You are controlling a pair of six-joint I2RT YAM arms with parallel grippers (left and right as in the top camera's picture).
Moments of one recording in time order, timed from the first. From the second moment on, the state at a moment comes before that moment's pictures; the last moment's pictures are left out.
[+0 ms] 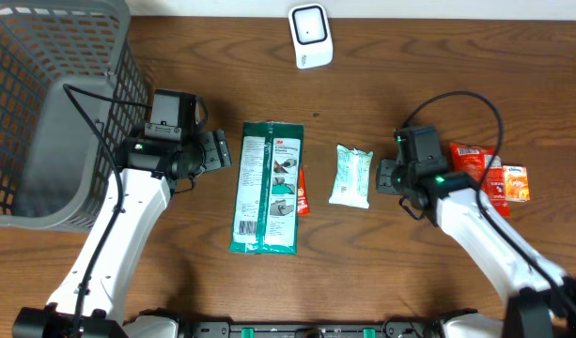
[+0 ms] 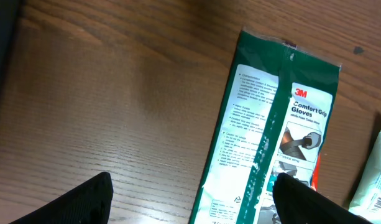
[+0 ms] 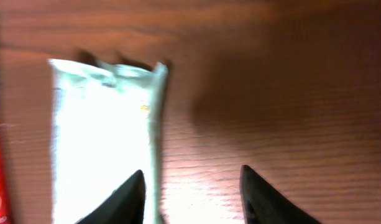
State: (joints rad) left arm -0.16 1.41 1.09 -0.79 0.04 -0.40; right arm 0.26 1.44 0.79 -0.40 0.01 0.37
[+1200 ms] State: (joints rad) left arm -0.48 1.52 1.09 -0.59 0.24 -0.46; right arm 0.13 1.29 0.79 -0.48 -0.39 0.10
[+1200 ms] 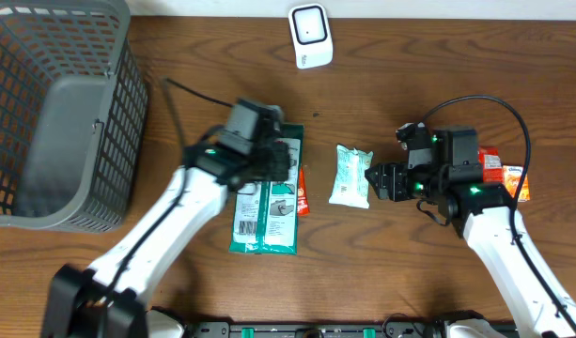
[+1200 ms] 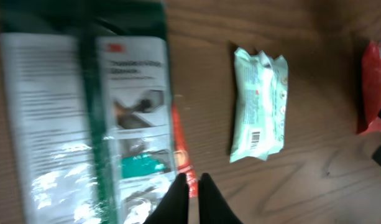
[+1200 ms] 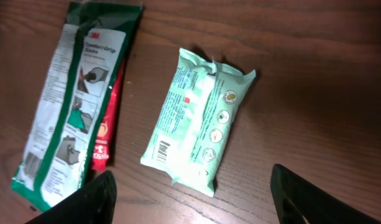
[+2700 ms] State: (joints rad) left arm -0.71 1.92 1.09 -0.11 0.24 -0.59; right arm -0.01 1.61 0.79 -0.35 -0.68 0.06
